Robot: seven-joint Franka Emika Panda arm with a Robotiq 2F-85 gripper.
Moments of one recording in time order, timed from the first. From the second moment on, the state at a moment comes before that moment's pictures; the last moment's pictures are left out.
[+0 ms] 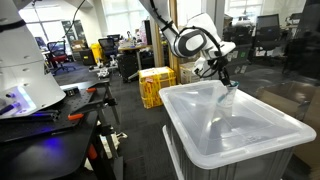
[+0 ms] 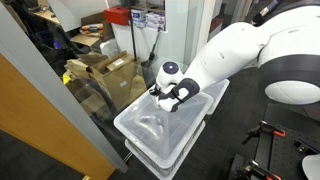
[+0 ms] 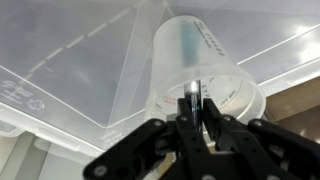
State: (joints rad) arm 0.28 1.08 -0.34 -1.60 0.27 3.05 0.55
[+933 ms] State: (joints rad) arm 0.42 1.08 -0.47 -1.62 0.27 3.07 0.56
